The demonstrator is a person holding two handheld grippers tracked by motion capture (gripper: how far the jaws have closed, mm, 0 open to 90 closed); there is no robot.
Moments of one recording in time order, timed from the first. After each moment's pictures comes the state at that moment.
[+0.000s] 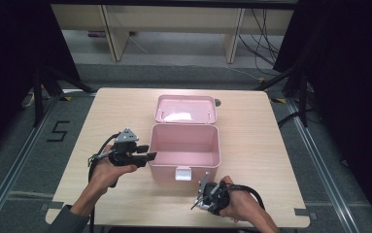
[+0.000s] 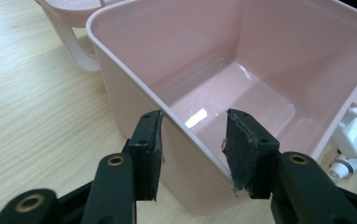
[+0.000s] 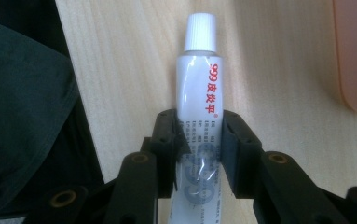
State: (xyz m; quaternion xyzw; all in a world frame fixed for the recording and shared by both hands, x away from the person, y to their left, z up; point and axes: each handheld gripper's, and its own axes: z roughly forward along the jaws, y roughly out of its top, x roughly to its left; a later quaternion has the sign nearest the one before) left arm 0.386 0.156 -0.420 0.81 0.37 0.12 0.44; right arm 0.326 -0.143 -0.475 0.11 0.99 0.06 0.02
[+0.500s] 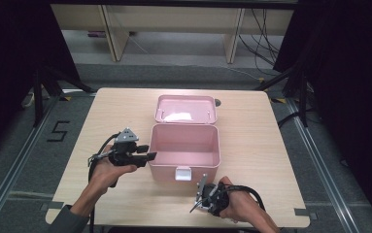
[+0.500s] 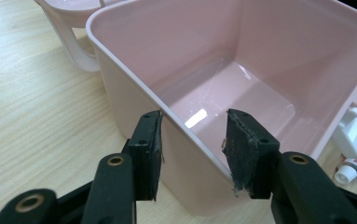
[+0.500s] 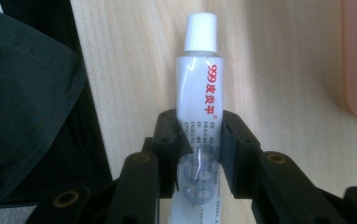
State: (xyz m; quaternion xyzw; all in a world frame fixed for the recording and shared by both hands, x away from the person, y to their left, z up) left arm 0.386 0.156 -0.420 0.81 0.37 0.12 0.44; right arm 0.321 -0.140 -0.470 0.10 0.99 0.05 0.03
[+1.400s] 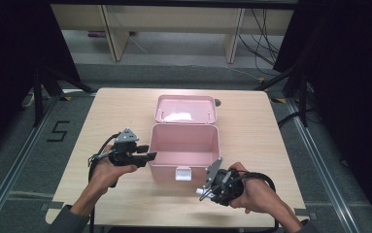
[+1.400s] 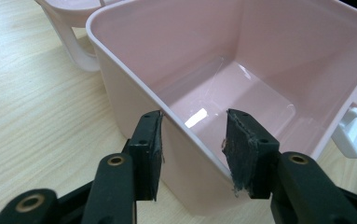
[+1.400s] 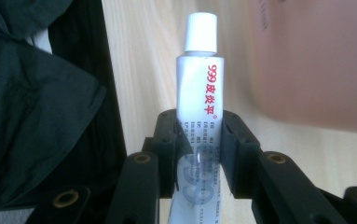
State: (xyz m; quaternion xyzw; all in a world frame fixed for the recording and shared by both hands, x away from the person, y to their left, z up) left arm 0.386 0.155 -0.420 0.81 0.37 0.12 0.44; right arm 0.320 -0.156 -0.391 0.11 0.99 0.12 0.04
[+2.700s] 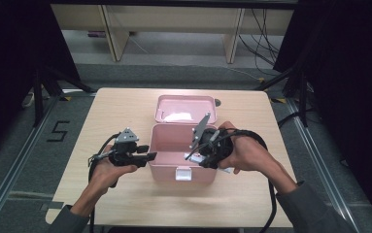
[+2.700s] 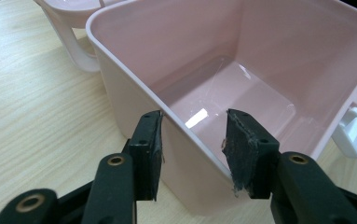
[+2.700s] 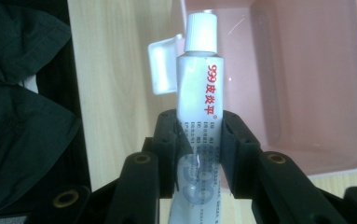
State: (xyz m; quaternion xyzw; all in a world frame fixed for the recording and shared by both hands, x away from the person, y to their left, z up) left arm 0.385 0.155 -0.419 0.81 0.37 0.12 0.43; right arm 0.373 -0.119 -0.308 0.09 0.99 0.12 0.07
